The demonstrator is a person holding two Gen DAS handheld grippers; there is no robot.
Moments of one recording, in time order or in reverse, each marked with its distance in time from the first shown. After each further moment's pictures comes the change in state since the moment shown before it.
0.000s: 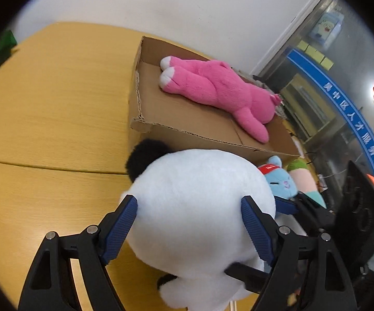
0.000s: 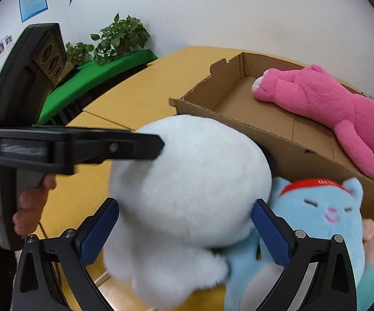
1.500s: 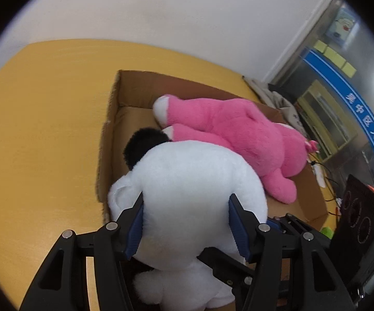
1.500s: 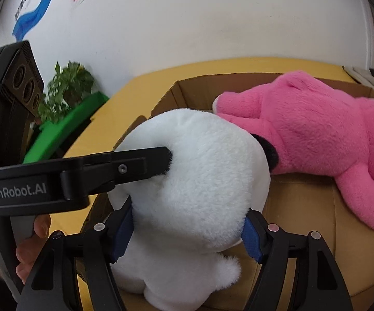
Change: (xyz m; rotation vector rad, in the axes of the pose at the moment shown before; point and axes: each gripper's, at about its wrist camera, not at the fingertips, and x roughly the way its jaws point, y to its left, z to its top) left arm 0.105 0.003 0.168 0.060 0.032 0.092; right arm 0.087 -0.113 0.128 0.281 -0.064 -0.057
